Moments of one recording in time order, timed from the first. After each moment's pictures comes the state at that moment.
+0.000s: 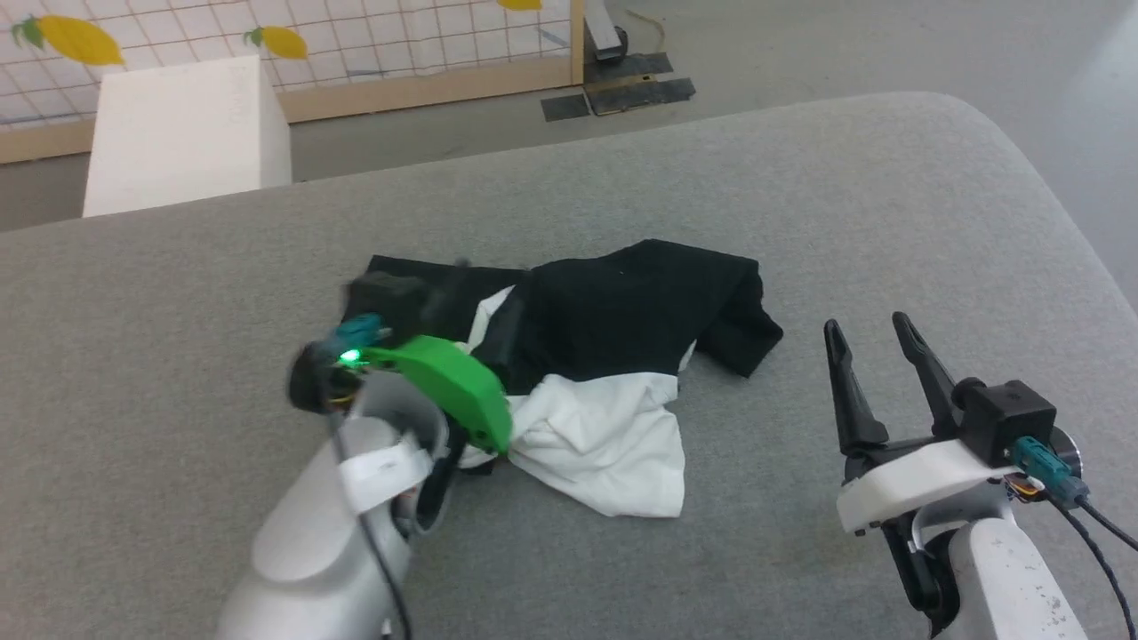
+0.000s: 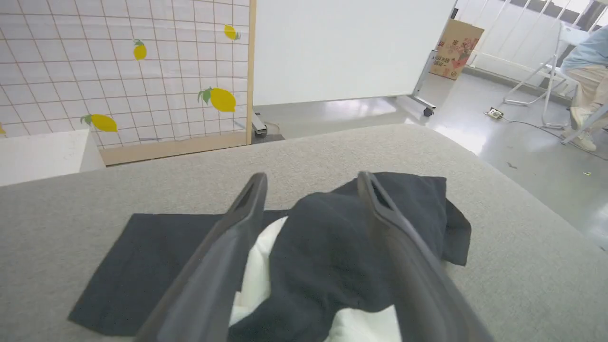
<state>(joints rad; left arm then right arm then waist) -0.52 0.16 -0.49 0.44 -0.55 -0.02 -0.06 -0.20 -0.05 0.03 0.27 0.14 0.13 -0.23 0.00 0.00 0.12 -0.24</state>
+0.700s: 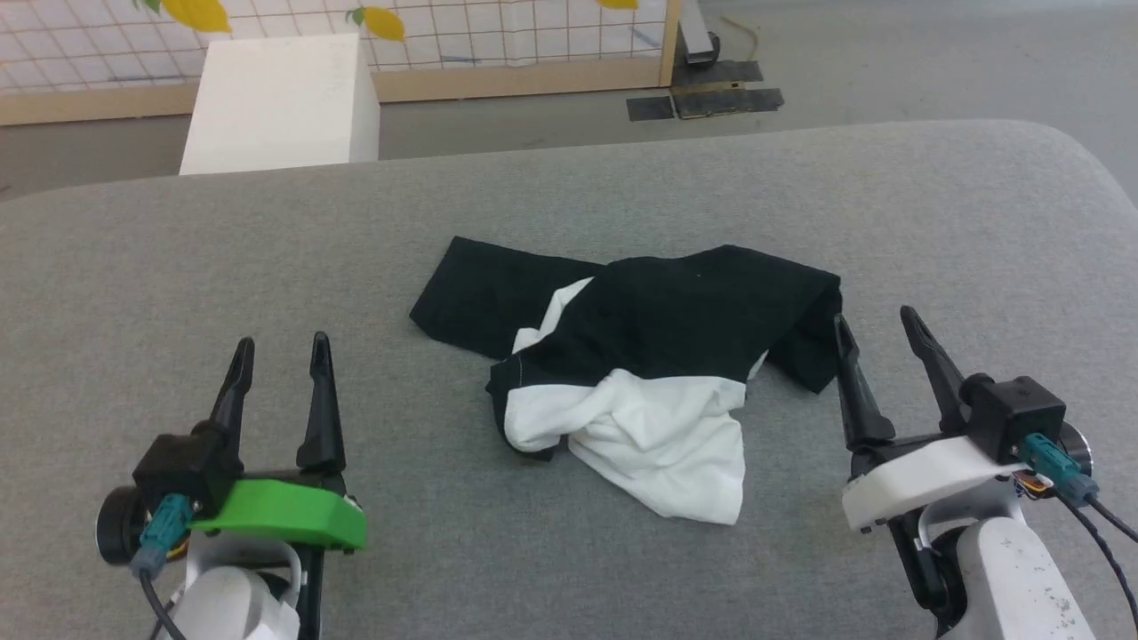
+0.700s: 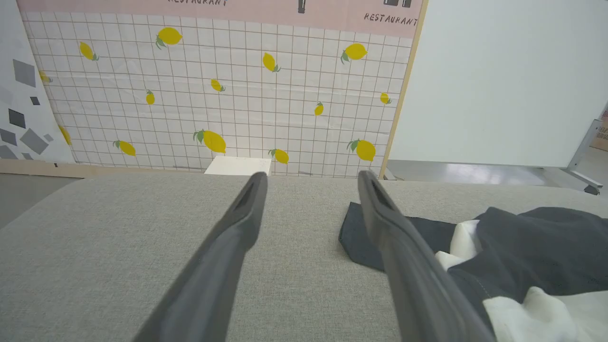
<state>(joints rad) -0.11 0.22 -0.12 0.06 -0.33 0.06 -0.26 -0.19 -0.05 0.02 0.22 0.13 0.13 -0.20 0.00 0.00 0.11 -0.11</state>
